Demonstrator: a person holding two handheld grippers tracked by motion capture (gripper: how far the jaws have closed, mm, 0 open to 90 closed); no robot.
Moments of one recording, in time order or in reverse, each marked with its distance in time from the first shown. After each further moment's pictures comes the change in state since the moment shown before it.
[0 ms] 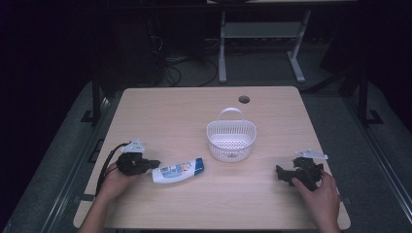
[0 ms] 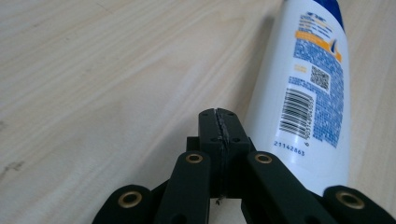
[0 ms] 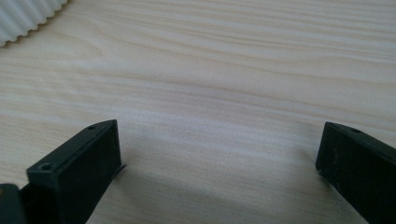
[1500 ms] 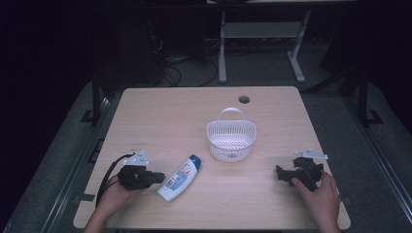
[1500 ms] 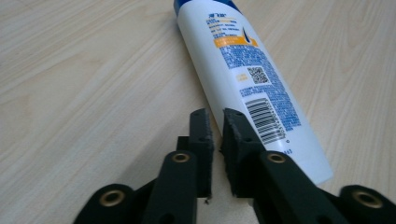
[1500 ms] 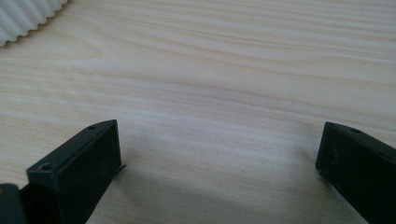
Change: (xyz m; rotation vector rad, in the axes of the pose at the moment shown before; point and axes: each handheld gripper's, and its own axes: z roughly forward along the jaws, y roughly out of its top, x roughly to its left) left arm -0.050 0.003 -0.013 0.024 -0.044 0.013; right arm 0.000 0.000 0.000 0.000 0.000 0.000
